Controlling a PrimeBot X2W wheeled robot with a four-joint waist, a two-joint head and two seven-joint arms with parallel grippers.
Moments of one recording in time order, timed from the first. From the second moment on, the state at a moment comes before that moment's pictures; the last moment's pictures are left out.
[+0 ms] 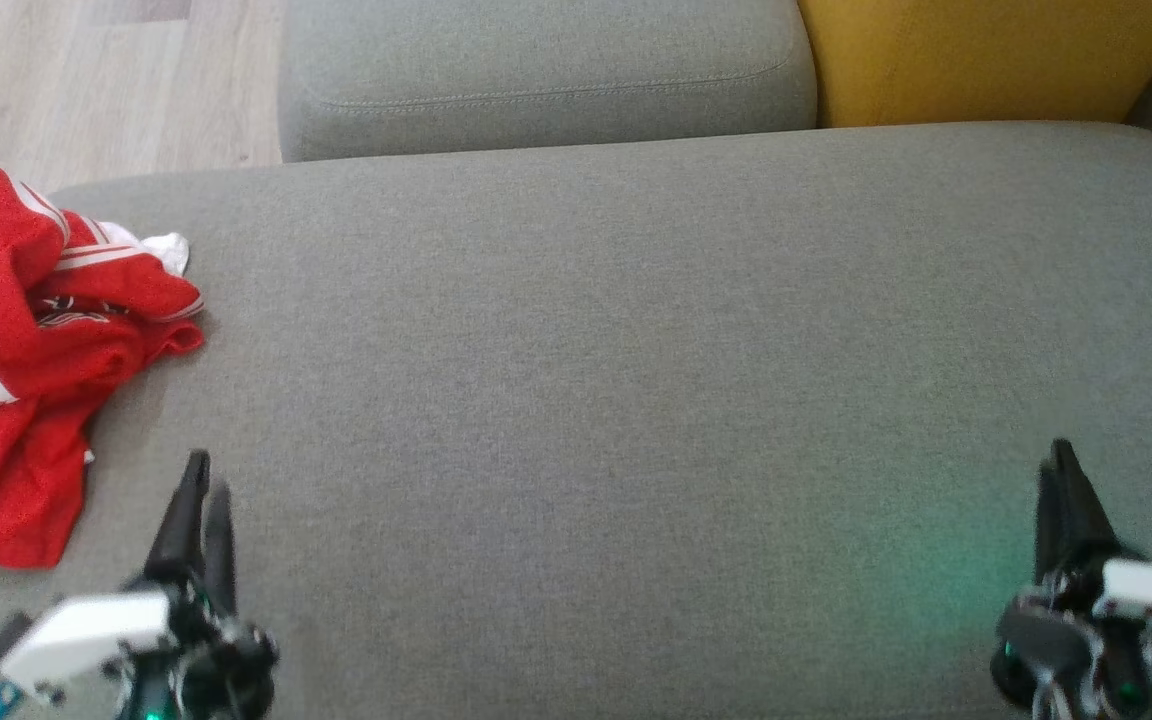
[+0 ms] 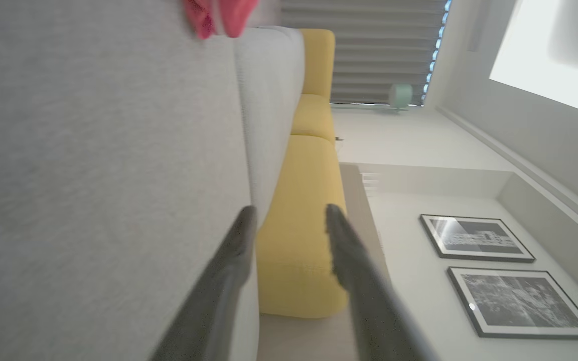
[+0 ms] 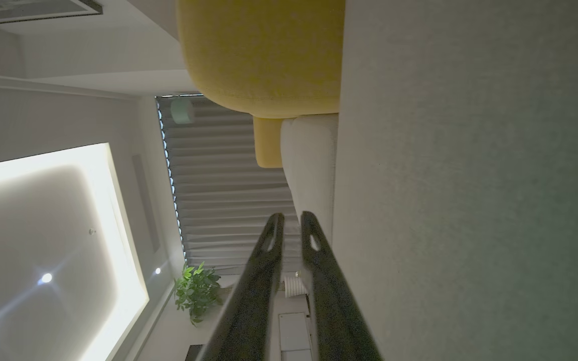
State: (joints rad) left arm -0.04 0.04 0.08 0.31 -1.62 -0.12 0.10; right arm -0.04 -0.04 -0.13 0.31 1.61 0.13 0.11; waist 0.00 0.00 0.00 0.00
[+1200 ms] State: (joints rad) left arm -0.03 0.03 0.02 0.20 -1.26 -0.12 0.01; right arm -0.01 -0.06 -0.08 0.22 1.25 0.13 0.03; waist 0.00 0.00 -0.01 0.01
